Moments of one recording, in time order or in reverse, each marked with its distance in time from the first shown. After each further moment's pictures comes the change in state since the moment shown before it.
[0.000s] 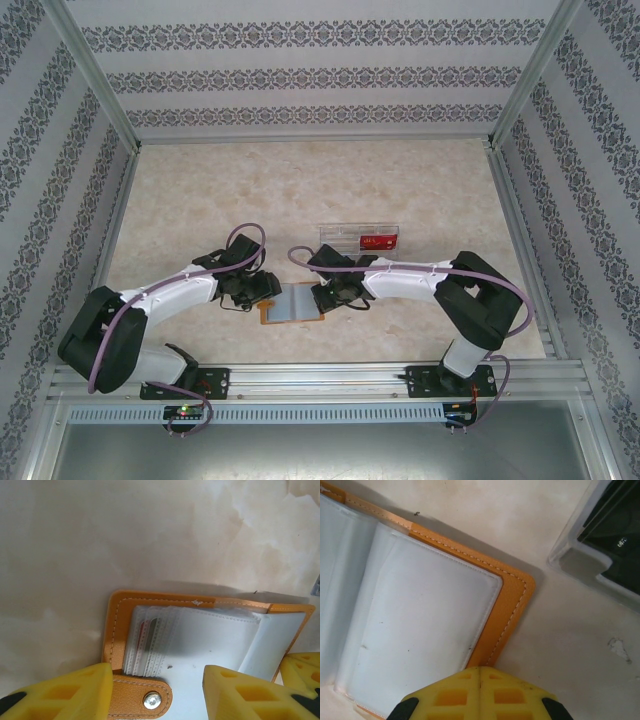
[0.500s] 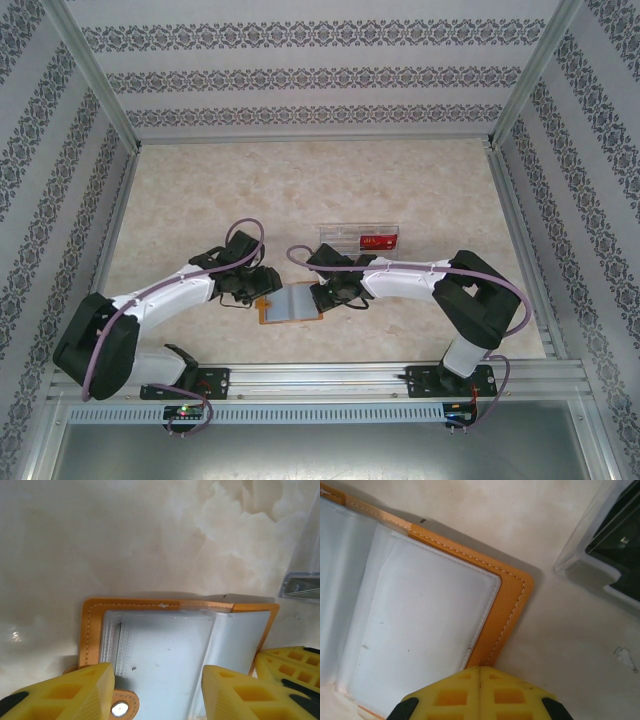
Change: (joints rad) left arm -0.008 -0.029 0.024 -0.004 -0.015 0.013; right arm 0.000 0.009 0.007 0.009 -0.005 0.000
